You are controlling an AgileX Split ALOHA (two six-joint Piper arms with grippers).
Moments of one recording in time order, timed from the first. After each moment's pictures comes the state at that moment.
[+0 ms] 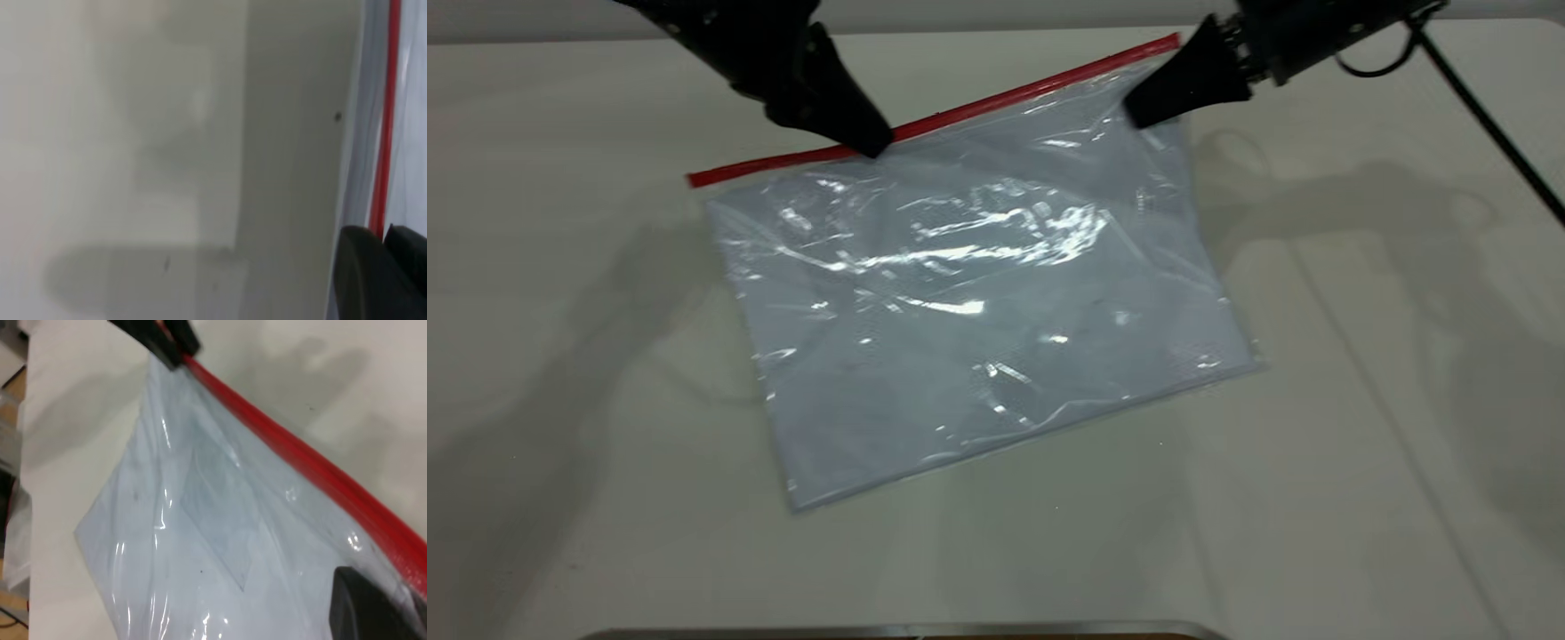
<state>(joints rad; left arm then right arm) -0.20 2.31 -1.48 -0.91 0.68 1.58 0.04 2.60 -1.80 1.18 1.14 -1.60</state>
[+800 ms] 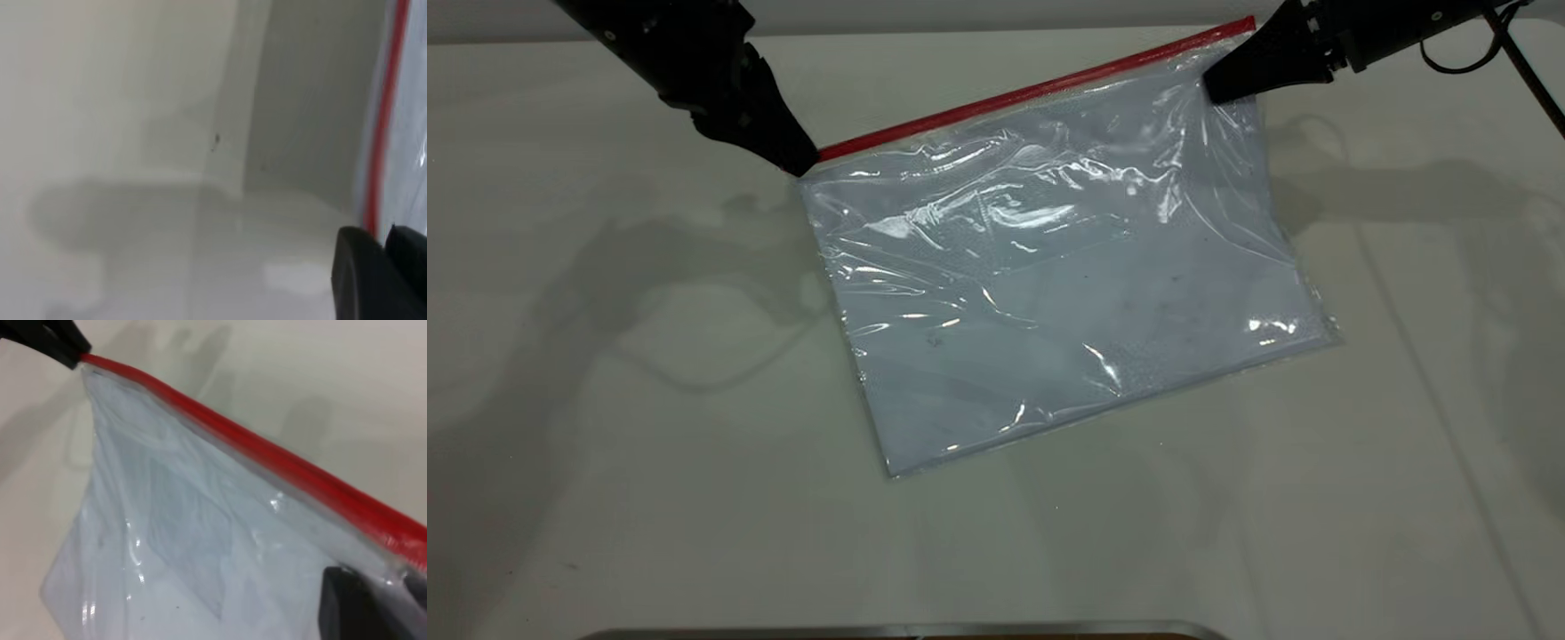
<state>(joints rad) -0.14 2.31 -1.48 -0.75 0.66 1.42 -0.06 2.60 -1.80 1.18 1.08 -1.54</state>
